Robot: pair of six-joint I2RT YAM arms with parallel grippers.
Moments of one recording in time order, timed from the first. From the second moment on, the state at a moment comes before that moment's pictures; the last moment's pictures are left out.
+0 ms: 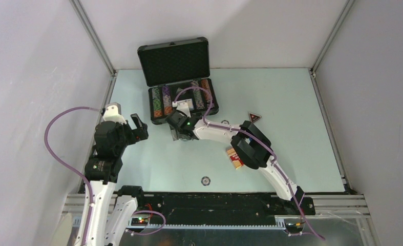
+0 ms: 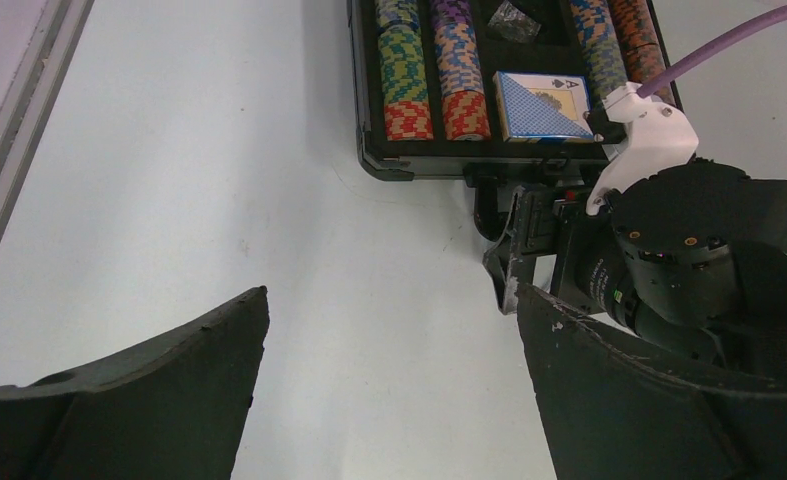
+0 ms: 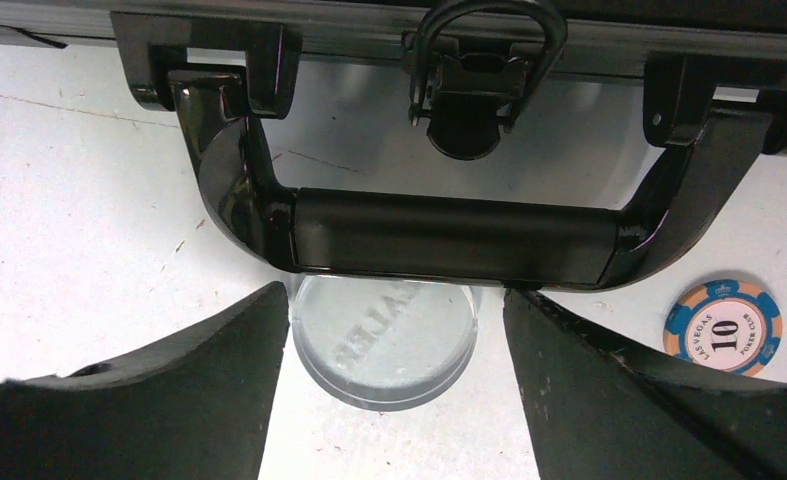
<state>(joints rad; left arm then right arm) -0.05 0.59 0.78 -0.62 -0.04 -0.27 1.01 2.33 1.85 -0.49 0.43 0.59</state>
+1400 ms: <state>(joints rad) -0.05 0.62 0.78 -0.62 -0.04 -0.27 1.03 1.87 1.27 -0.44 0.46 0.63</state>
